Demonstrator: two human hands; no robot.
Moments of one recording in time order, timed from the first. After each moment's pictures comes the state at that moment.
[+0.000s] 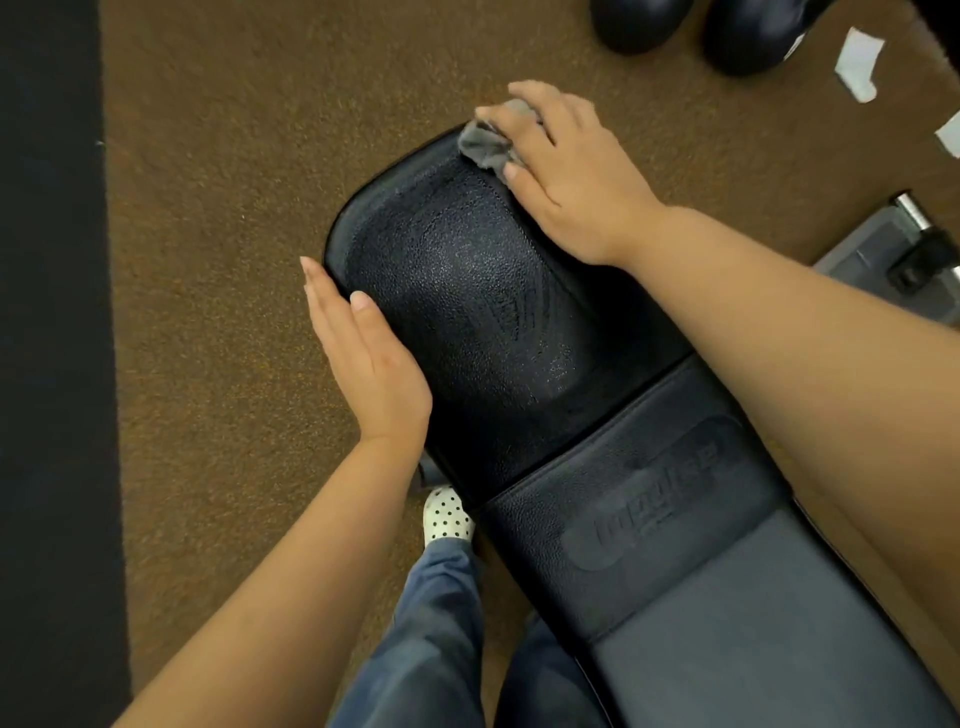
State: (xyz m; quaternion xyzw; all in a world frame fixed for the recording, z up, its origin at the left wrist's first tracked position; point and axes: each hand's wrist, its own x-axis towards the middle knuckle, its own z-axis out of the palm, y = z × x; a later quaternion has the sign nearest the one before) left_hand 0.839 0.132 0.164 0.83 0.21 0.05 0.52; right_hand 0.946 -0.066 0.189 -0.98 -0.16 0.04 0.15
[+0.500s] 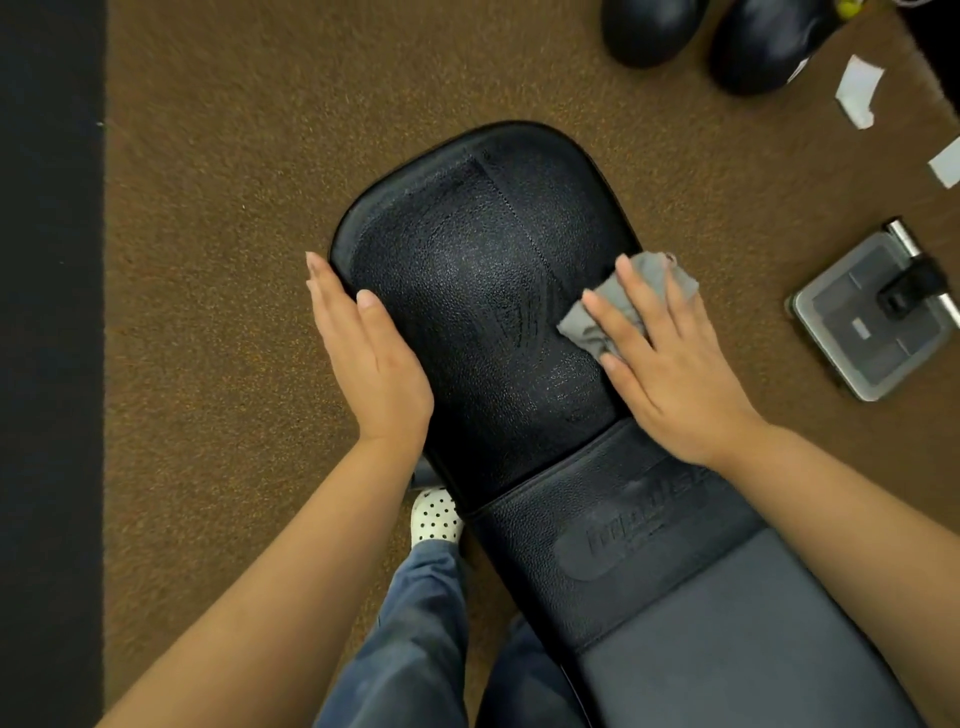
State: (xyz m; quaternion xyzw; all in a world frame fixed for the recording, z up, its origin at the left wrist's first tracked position) left_hand 0.839 0.133 0.163 0.83 0.21 0.05 0.52; right_hand 0.798 -0.110 0.184 -0.98 -0.14 0.13 0.09
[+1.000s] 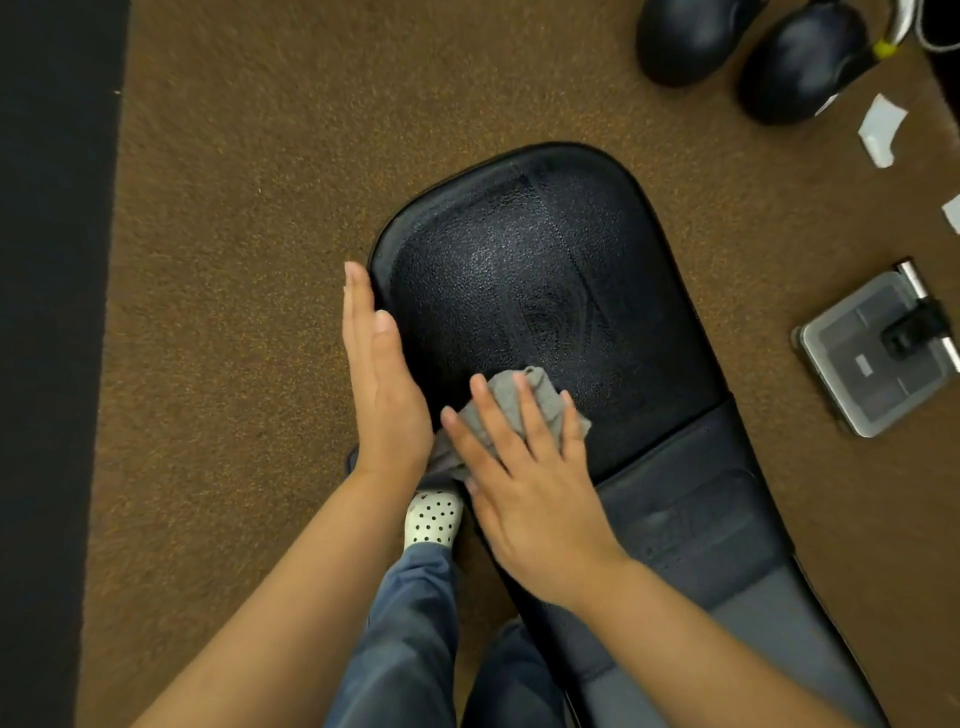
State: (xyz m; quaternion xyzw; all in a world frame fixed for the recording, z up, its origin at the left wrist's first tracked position) left_hand 0.832 0.154 0.168 0.76 0.18 -0.01 0.62; right_hand 0.750 0.026 0.190 -0.97 -0.18 0.13 0.13
